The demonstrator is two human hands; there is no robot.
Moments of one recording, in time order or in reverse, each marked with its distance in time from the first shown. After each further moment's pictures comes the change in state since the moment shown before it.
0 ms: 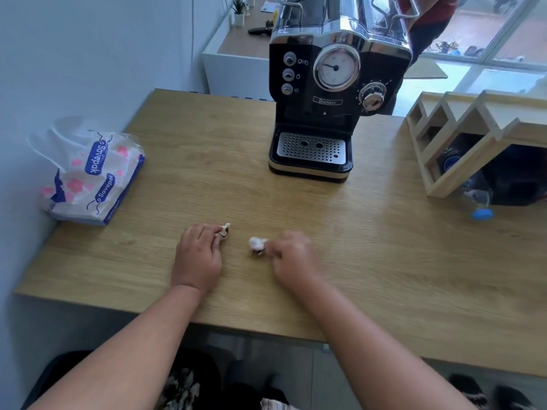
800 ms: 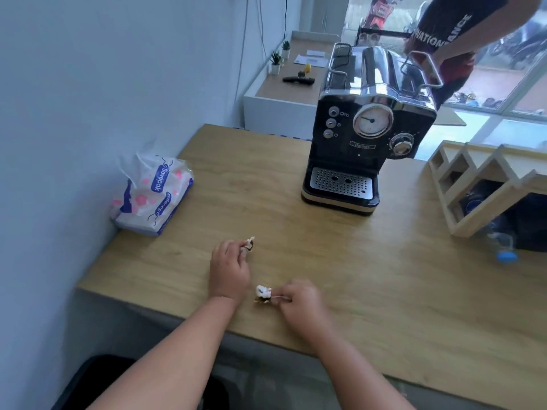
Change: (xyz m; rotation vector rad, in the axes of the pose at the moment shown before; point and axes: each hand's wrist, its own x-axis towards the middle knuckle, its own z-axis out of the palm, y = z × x) left_hand -0.001 -0.002 -0.006 -0.168 0.149 -0.176; right_hand -0.031 -0.040 0.030 0.167 -0.162 0.134
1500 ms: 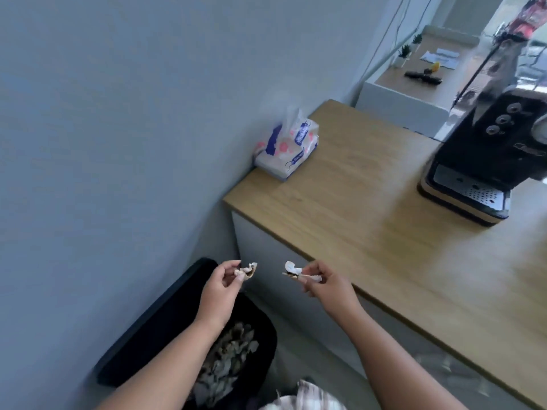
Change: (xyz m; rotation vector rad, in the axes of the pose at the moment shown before) left_hand -0.185 -0.114 -0.182 -0.538 0.068 -0.685; right_hand -0.065 -0.108 0.092 0.320 -0.302 0.112
